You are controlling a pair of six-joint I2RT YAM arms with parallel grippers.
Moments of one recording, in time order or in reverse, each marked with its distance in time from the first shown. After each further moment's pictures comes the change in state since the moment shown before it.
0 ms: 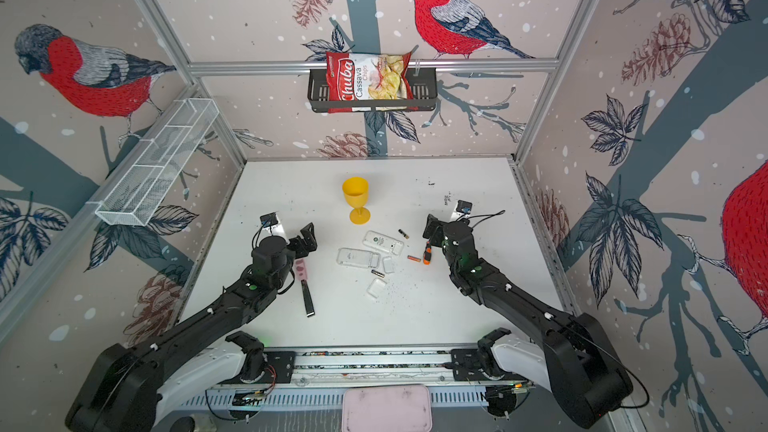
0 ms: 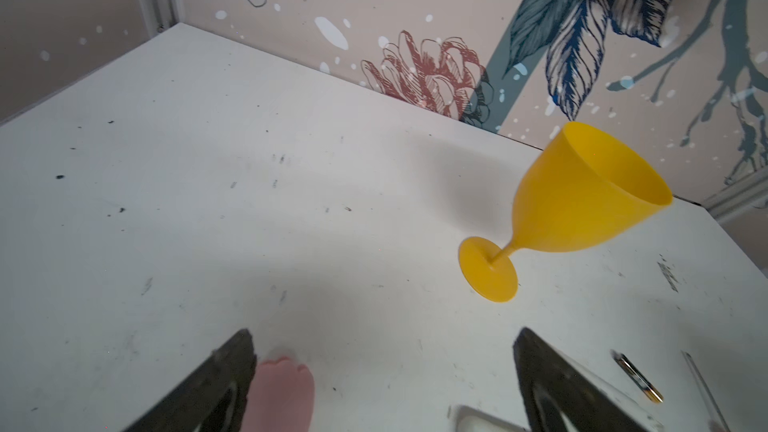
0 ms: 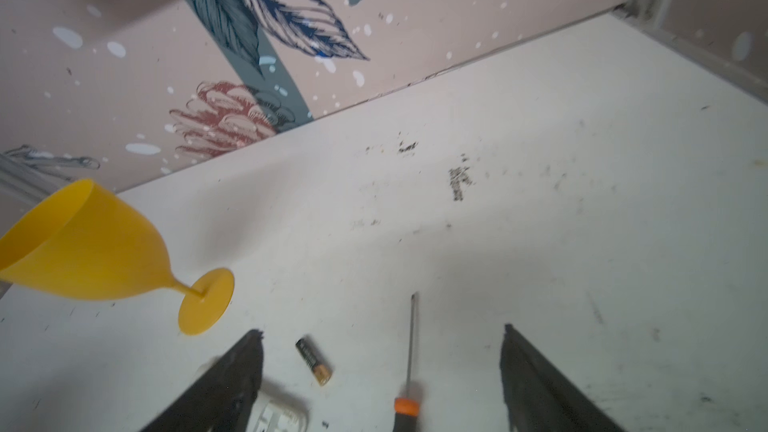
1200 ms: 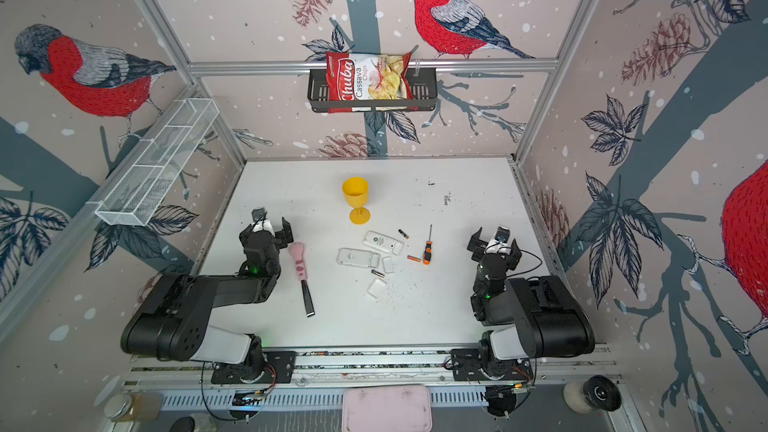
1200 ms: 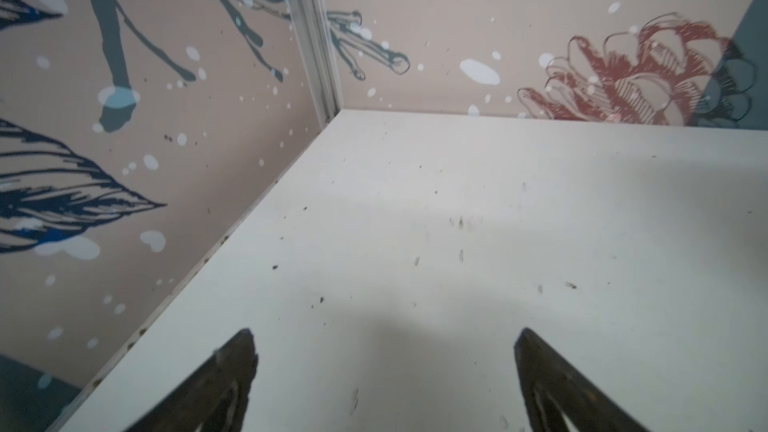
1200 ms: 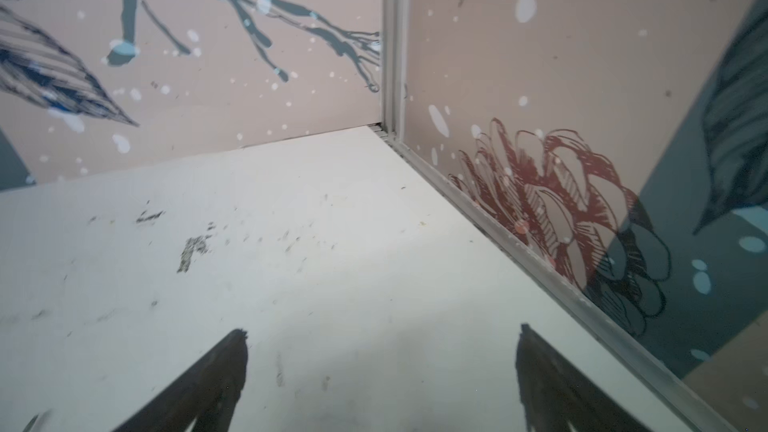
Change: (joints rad) left arm 0.289 0.479 -0.101 0.711 -0.063 0.476; right arm -0.381 0.343 -0.437 1.044 0.106 -0.414
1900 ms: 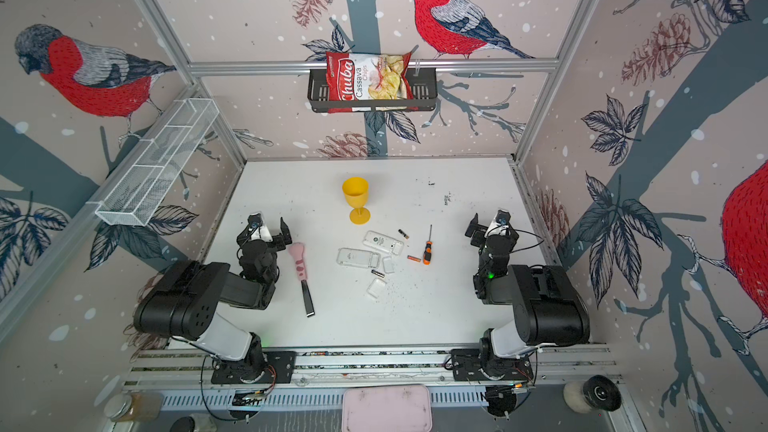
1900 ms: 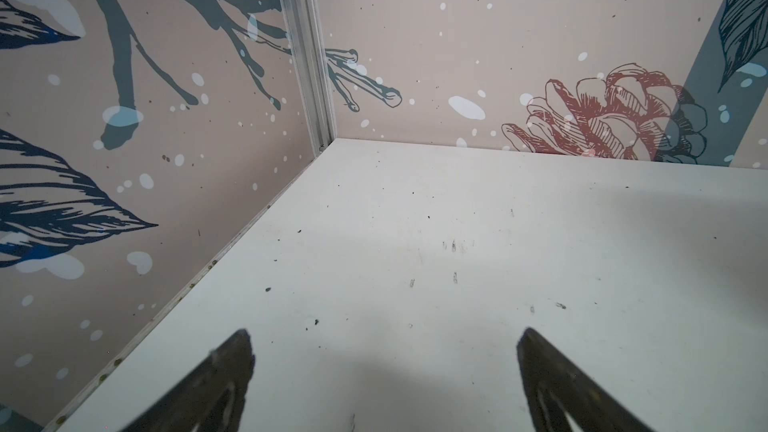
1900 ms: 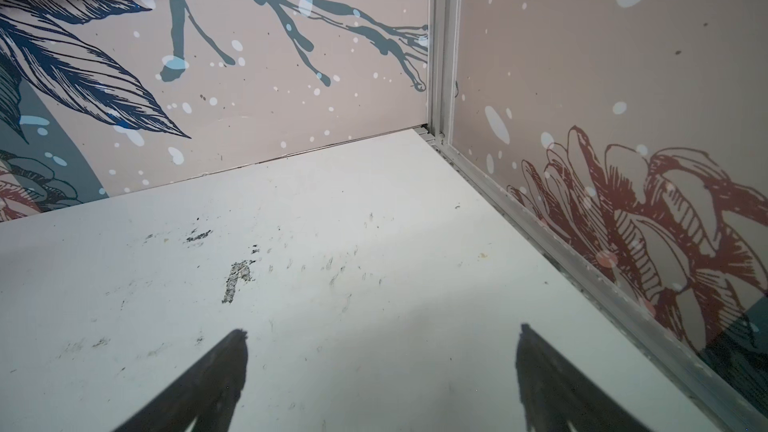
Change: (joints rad) left arm 0.042 0.089 -0.043 0.237 0.056 0.012; right arm -0.069 0.043 0.186 -0.194 -0.203 0.044
